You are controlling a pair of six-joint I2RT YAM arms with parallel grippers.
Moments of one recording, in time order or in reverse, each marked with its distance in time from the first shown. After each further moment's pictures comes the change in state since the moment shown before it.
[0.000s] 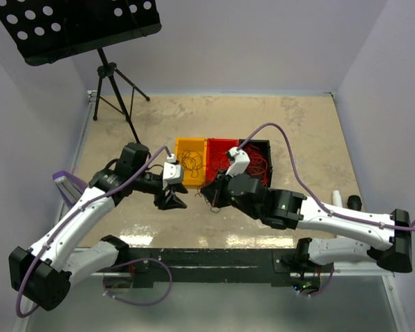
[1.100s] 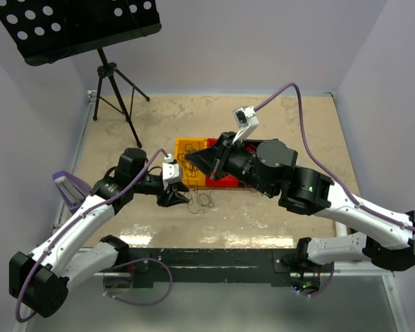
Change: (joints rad) left arm -0.001 -0.069 -0.145 0.267 -0.048 -0.156; right arm -0.030 0.059 0.460 -0.005 -0.144 -0.133
